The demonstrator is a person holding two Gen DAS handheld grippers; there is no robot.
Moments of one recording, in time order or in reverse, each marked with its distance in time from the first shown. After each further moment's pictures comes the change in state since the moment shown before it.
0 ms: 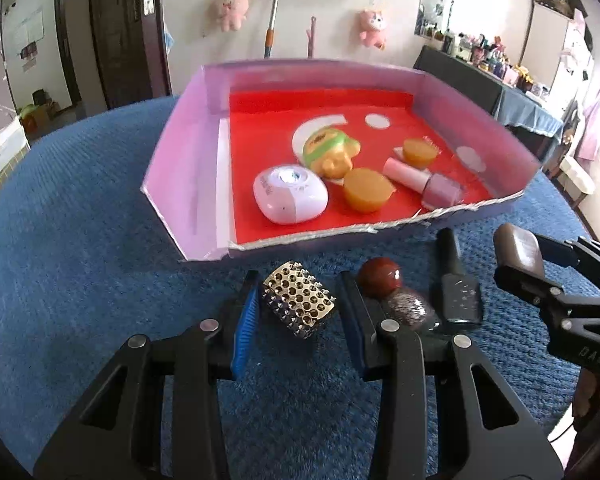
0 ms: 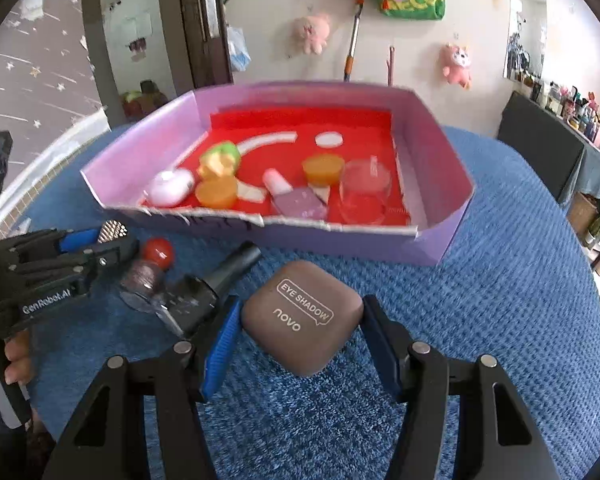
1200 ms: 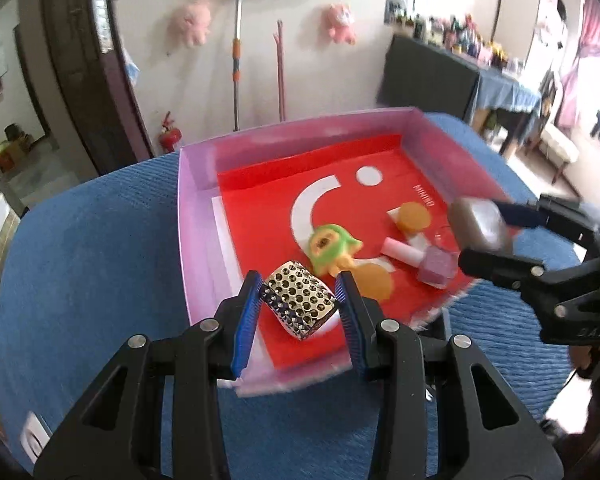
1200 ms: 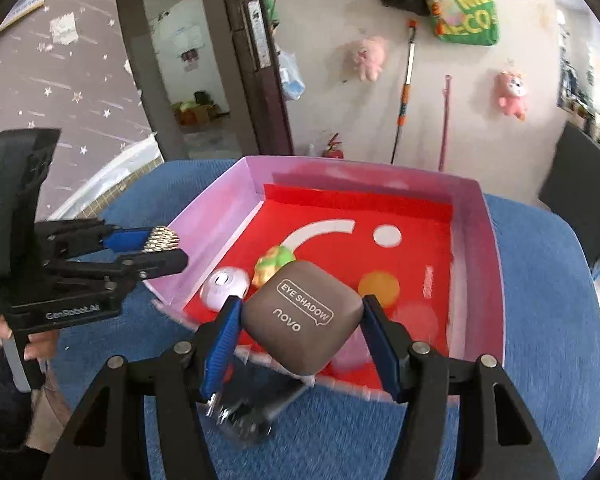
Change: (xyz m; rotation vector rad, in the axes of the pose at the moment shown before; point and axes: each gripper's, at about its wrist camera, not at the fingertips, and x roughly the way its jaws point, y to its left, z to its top) left arm 0.004 0.011 0.104 0.157 0.089 -0.048; right arm 0.009 0.009 0.107 -0.084 -0.020 0.202
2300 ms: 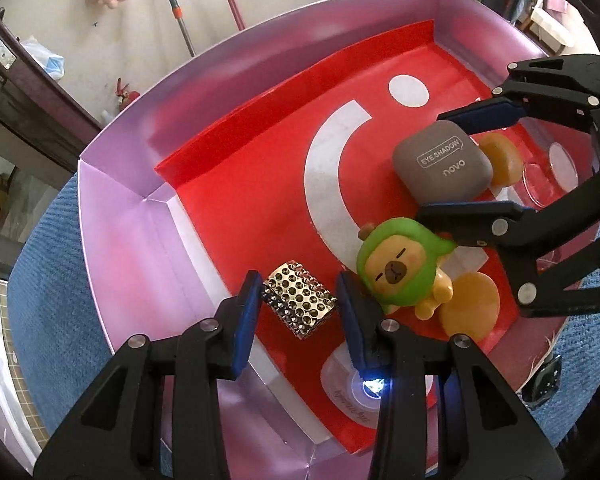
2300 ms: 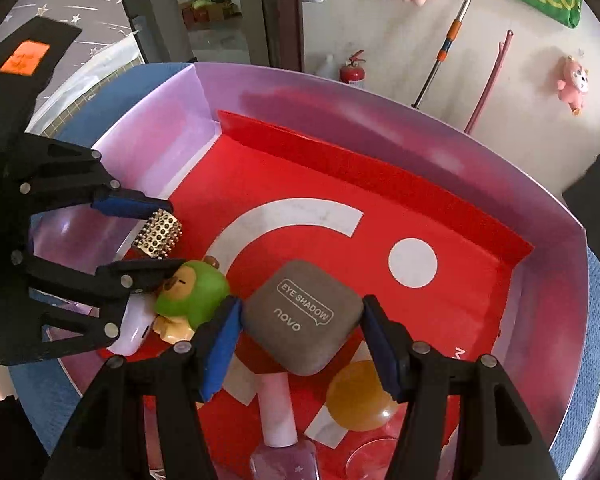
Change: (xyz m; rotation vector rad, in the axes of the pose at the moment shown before) left arm 0.100 0.004 0.040 0.247 0.340 0.013; right arm 0.132 -0.029 0.046 -0.137 0.366 -0.008
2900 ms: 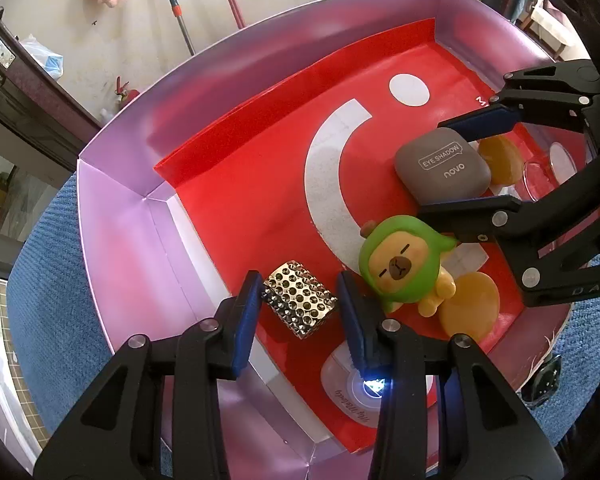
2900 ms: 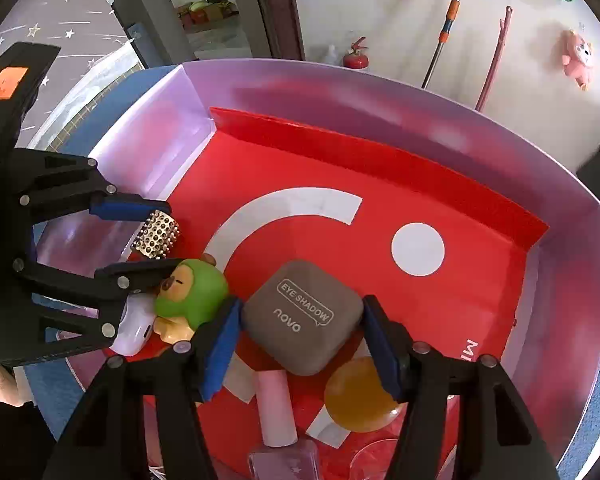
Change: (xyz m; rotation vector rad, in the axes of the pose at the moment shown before) left arm -0.006 -0.006 -0.005 -0.001 0.005 0.000; right arm 0.010 -0.013 0.003 0.053 0.025 0.072
